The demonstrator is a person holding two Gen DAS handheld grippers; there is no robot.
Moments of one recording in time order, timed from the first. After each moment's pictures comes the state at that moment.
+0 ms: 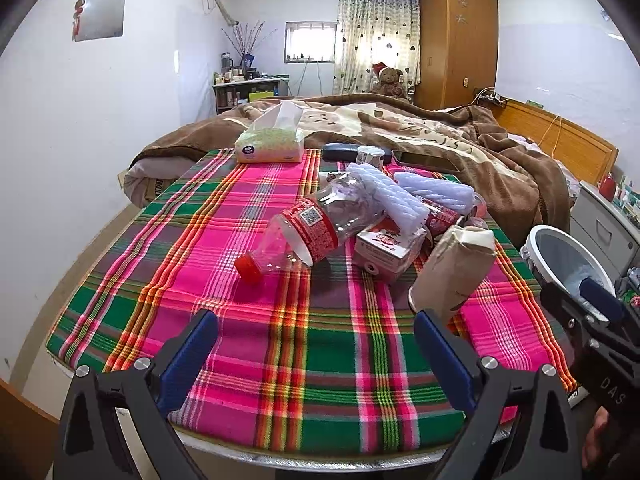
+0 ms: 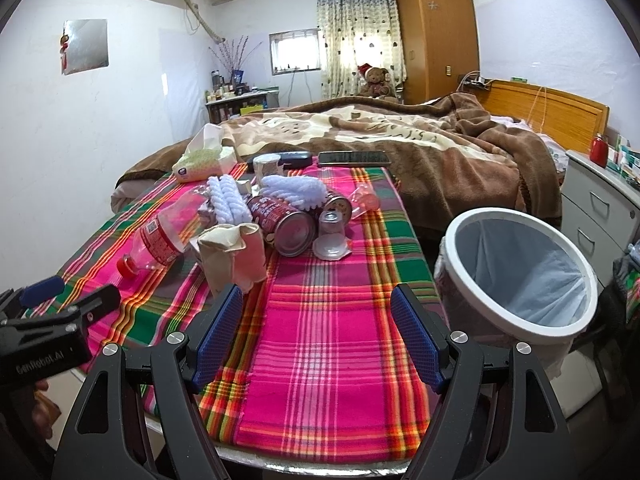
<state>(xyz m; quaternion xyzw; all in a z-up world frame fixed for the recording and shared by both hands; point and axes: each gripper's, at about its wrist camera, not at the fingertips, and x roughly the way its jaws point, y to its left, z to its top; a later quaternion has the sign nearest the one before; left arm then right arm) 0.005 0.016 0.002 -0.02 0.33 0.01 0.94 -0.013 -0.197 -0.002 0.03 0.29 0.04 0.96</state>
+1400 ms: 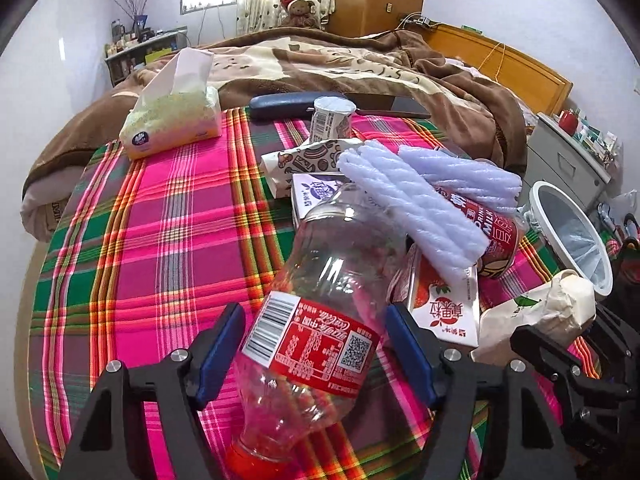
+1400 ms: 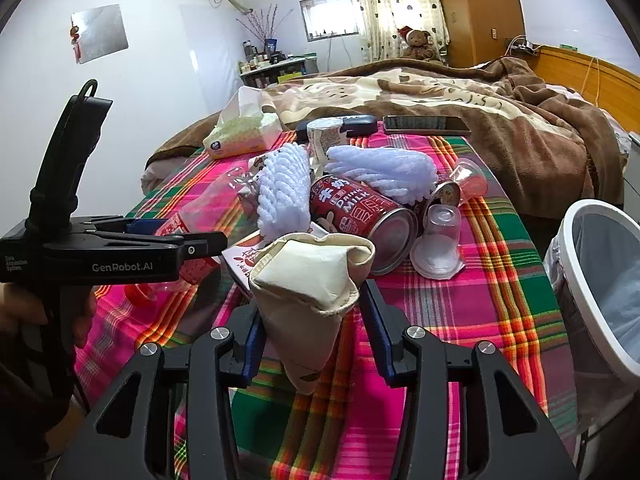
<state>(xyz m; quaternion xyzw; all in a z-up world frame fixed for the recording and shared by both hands) 0.180 0.034 -0.027 0.05 0.44 -0.16 0.88 0.054 -0.158 -0.020 0.06 0.34 0.11 0.93</state>
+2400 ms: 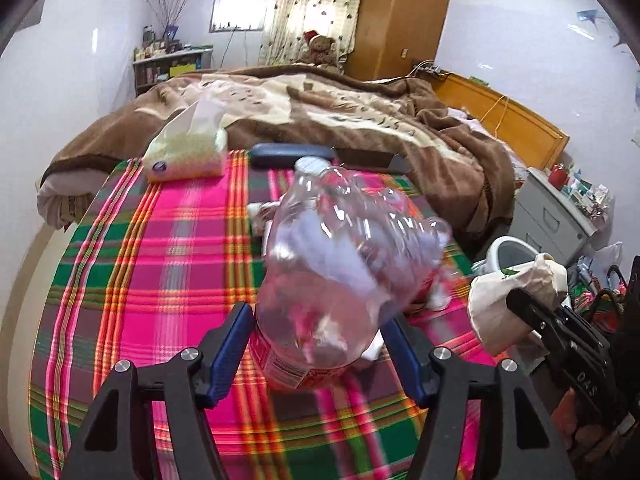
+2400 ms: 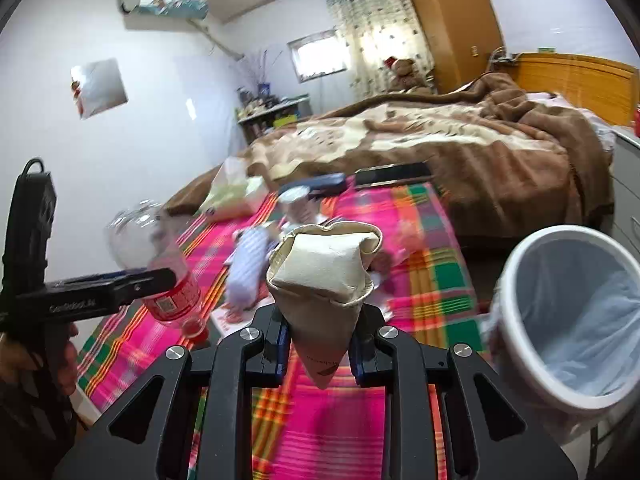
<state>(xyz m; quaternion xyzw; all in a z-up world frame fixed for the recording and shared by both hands) 0.126 0.012 0.039 -0.02 0.39 -0.14 0.91 0.039 -0.236 0.024 0.12 0.27 0.10 0.95</state>
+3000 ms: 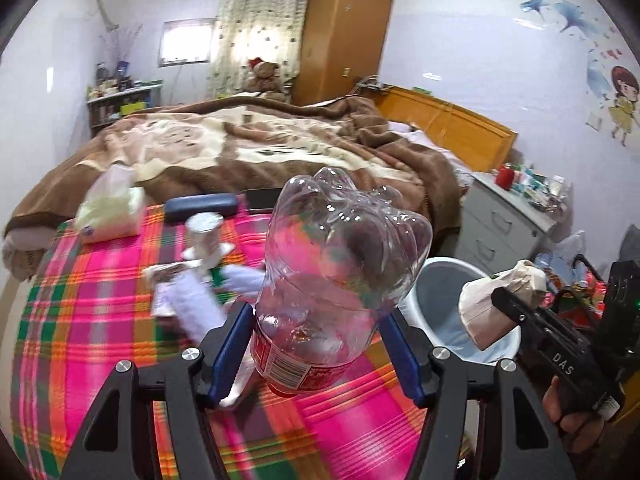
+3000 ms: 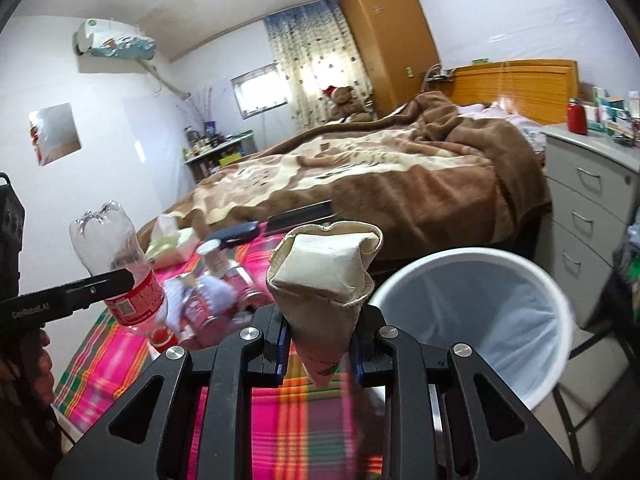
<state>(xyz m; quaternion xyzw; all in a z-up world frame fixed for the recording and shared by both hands) 0.114 -0.096 0.082 -0.01 0.34 -0.23 0.91 0.033 -0.320 0.035 0.15 0.25 0.01 0.96</state>
